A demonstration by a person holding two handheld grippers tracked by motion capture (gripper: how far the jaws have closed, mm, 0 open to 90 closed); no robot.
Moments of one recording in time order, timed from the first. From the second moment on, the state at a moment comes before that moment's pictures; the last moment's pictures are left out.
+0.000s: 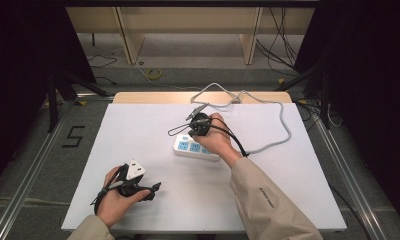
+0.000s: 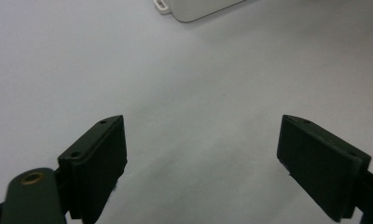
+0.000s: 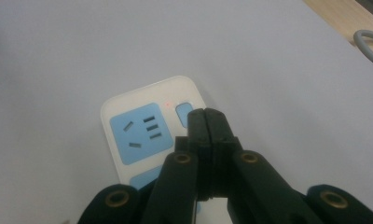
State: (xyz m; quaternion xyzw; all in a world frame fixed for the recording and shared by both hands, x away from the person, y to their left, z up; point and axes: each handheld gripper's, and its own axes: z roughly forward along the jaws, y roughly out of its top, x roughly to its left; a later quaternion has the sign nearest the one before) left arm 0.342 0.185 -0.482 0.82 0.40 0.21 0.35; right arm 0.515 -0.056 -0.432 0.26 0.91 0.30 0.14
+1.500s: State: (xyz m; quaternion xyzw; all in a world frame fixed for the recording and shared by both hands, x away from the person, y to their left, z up) left arm 0.342 0.186 -0.481 0.82 0.40 0.21 0.35; right arm 0.529 -0.035 -0.443 0.26 0.91 0.29 0.12
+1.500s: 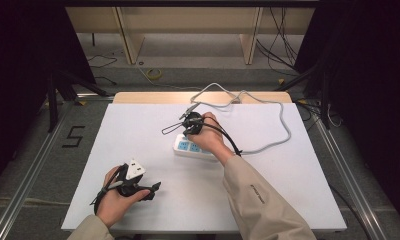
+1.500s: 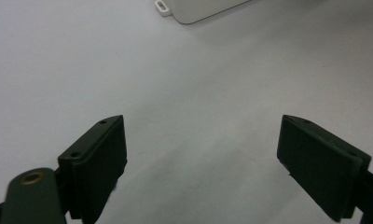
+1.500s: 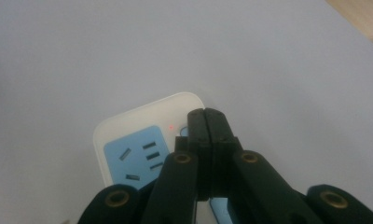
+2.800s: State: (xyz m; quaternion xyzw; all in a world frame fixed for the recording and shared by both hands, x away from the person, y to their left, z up) left arm 0.342 0.185 -0.481 0.82 0.40 0.21 0.35; right arm 0.531 -0.024 -0.447 0.26 0.92 0.26 0.12
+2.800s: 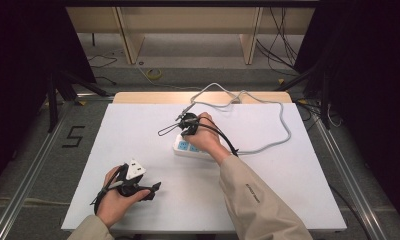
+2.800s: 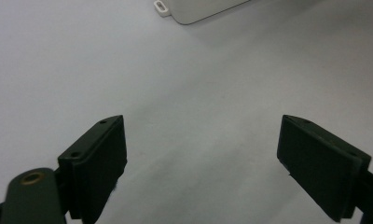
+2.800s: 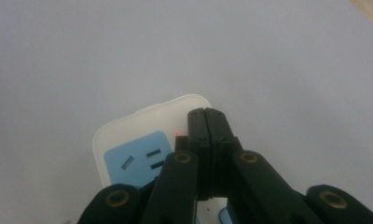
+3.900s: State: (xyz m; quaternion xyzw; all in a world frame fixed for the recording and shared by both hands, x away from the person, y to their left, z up) left arm 0.343 0.185 -0.481 0.82 0.40 0.21 0.35; right arm 0.532 -0.021 -0.446 0.26 0.93 0.24 0.11
